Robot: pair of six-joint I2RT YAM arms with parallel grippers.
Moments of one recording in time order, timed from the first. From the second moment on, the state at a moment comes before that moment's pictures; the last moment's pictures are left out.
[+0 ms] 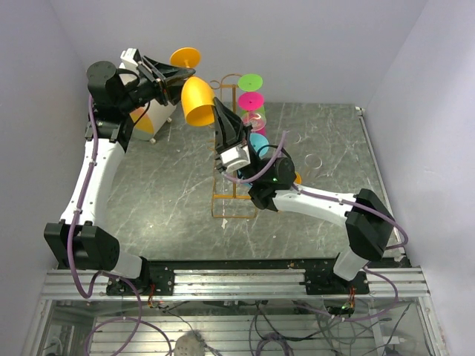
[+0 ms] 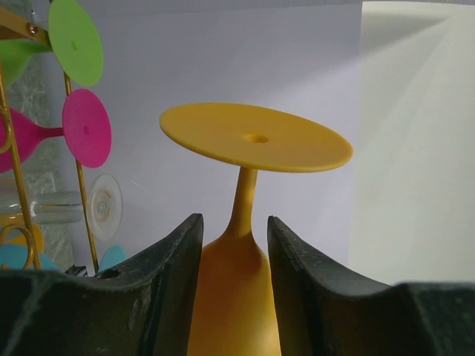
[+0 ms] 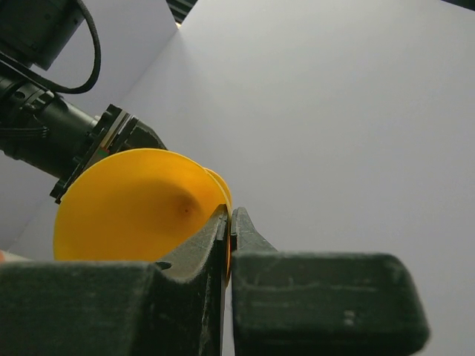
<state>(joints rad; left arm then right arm) -0.09 1.44 1.55 0.02 0.80 -1.61 0.99 1.66 1.19 1.35 0.00 -0.97</state>
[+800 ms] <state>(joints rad) -0.04 1.42 1.51 0.08 0.77 -1.55 1.07 1.73 1.22 1.40 0.08 -1.10</state>
